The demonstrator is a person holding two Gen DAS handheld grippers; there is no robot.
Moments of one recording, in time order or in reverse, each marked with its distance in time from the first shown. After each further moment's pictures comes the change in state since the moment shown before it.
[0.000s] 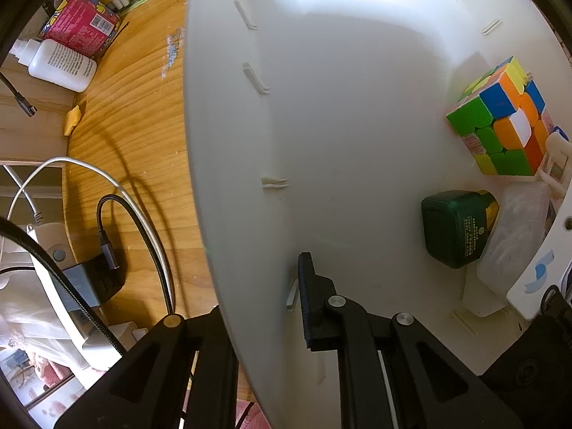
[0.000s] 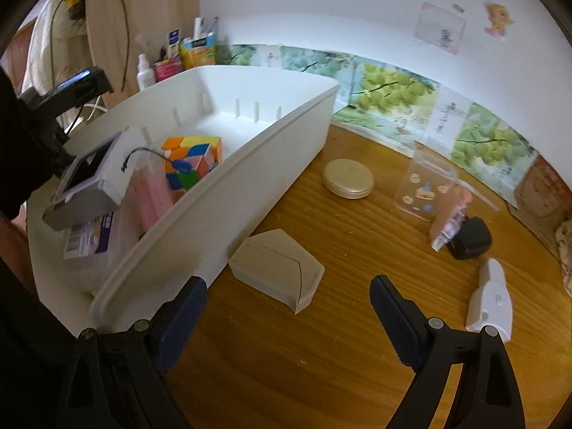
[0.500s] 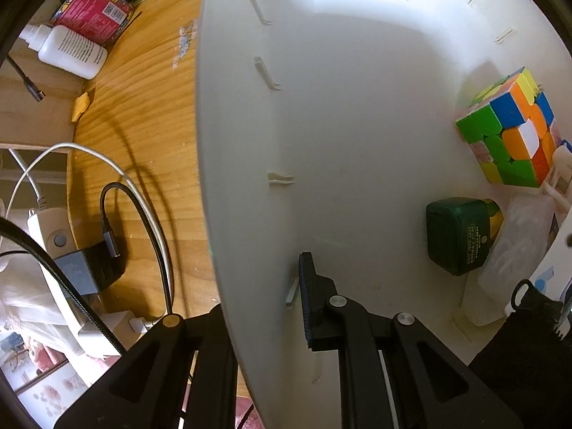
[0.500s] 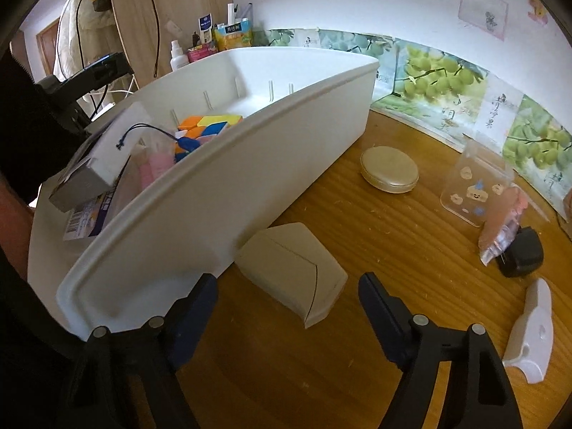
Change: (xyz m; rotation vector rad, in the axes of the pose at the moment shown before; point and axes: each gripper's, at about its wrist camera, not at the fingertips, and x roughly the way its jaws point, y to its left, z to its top) left arm -0.002 0.005 0.000 -0.063 0.011 0.013; right arm 0.030 -0.013 0.001 -0.060 0.030 0.182
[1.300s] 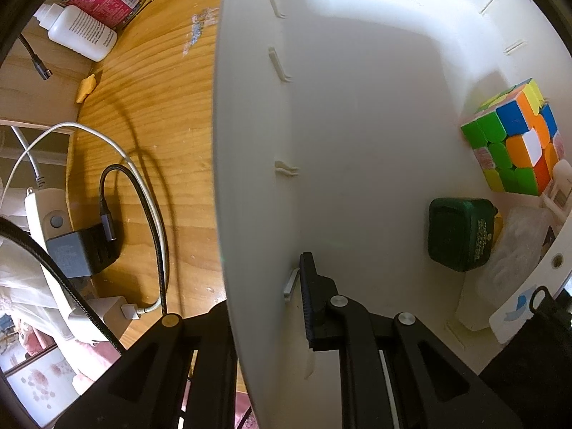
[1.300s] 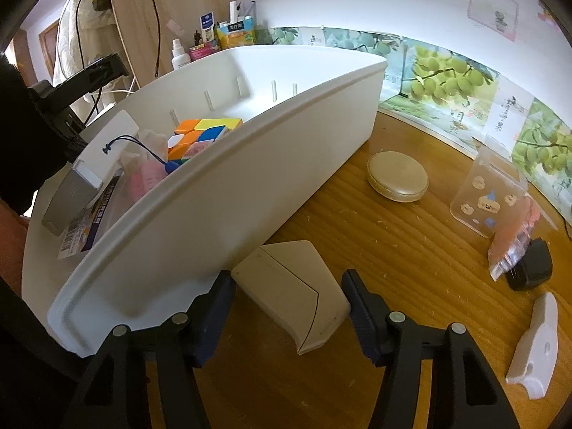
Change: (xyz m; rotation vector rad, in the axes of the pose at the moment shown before) left arm 0.007 0.017 -0.011 -0.054 0.010 -0.018; right arm 0.006 -0.001 0.006 0.001 0.006 0.013
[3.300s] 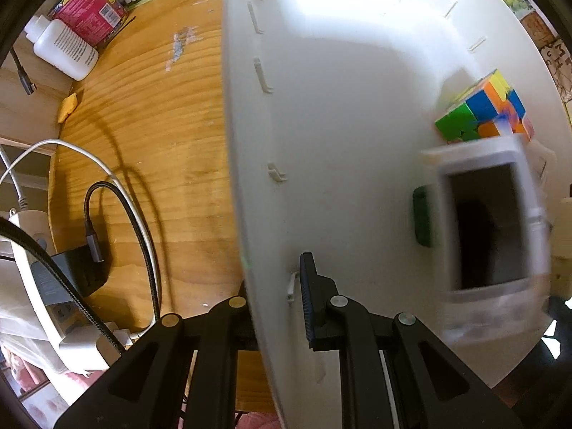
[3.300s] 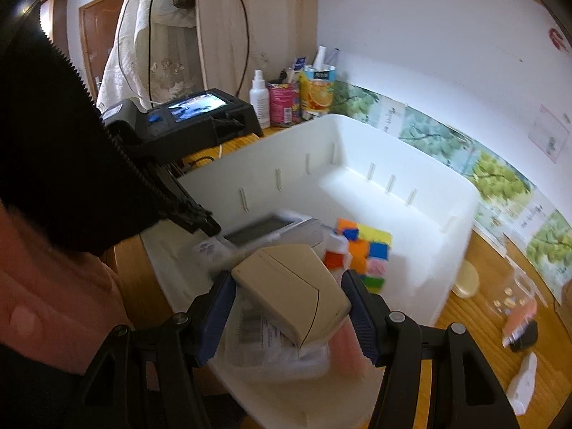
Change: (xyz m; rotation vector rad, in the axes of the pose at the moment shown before) left arm -0.016 0.012 -0.037 0.081 -0.094 -0.103; right arm -0.040 0.138 0.058 -0.160 -0.096 0.009
